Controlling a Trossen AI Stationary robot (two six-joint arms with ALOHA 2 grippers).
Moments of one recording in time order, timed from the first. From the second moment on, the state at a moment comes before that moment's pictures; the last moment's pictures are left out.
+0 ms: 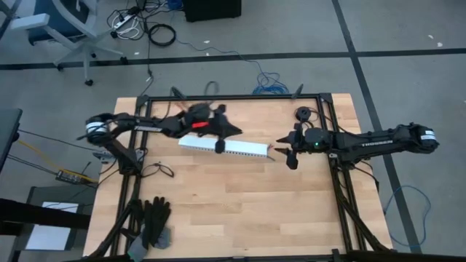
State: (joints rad) left arm 0.30 1.59 0.91 0.41 0.29 0.16; right arm -0.09 0.82 0.31 0.05 0.18 0.09
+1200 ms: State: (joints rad) left arm 0.31 0.77 0.19 0.48 -0.04 -0.06; right arm -0.17 0.21 0.30 -0.32 0.00 0.11
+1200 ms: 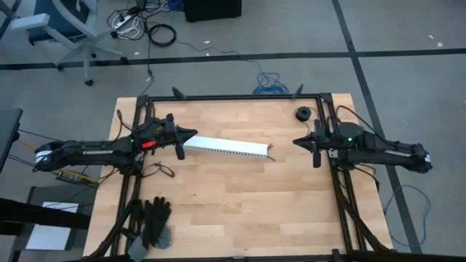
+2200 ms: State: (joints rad) left arm 0.31 0.09 0.19 -0.18 -0.15 -0.03; right arm -0.17 0.00 0.09 -0.14 0.01 0.14
